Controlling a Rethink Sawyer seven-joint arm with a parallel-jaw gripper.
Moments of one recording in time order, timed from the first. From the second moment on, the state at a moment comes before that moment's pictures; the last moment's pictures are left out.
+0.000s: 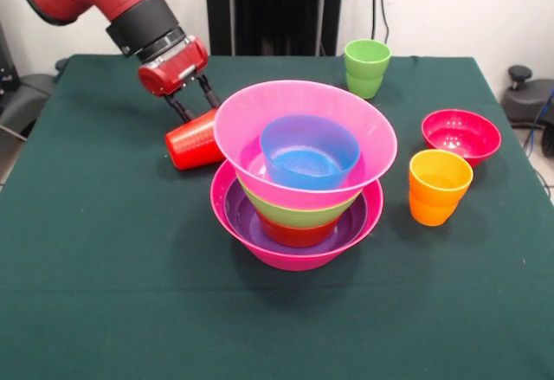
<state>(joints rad) -1.50 -0.12 0.76 1.95 -0.73 0.39 0.40</state>
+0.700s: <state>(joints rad) -1.49 -0.13 0.76 1.95 -0.73 0.36 0.40</state>
